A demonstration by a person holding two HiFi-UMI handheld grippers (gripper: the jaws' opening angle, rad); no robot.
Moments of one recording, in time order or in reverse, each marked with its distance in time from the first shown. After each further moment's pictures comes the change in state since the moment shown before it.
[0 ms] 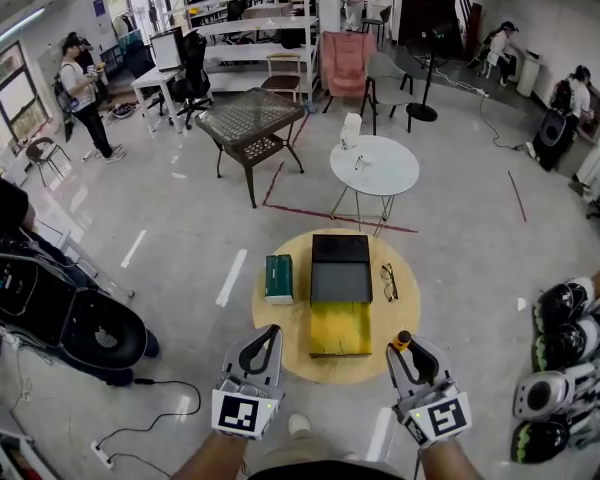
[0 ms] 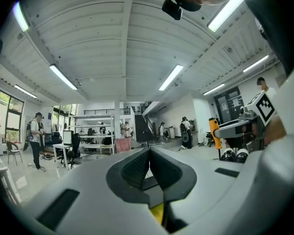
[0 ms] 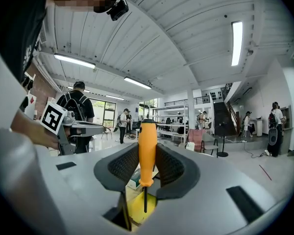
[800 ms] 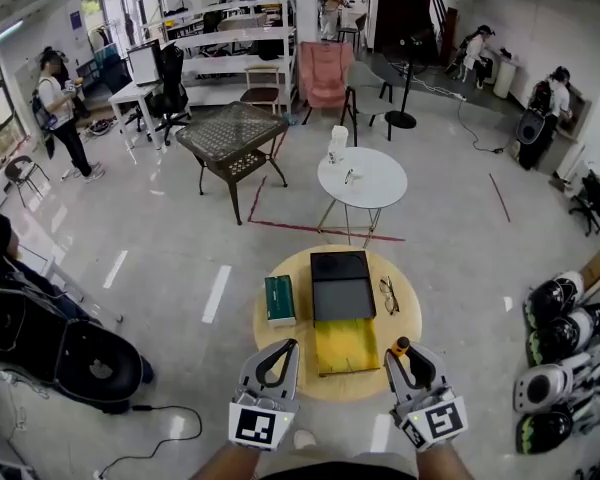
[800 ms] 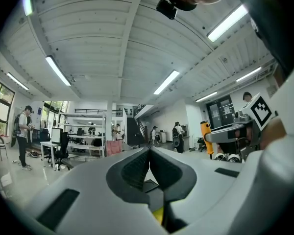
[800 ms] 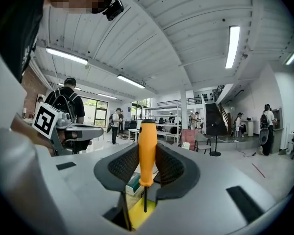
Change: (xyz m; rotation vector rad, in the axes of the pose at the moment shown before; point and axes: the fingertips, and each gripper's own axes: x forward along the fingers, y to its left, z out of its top) left arm 0.028 0.028 -0.022 -0.026 -0.046 -0.118; right arm 0.055 0.017 -0.009 0.007 -0.002 -0.100
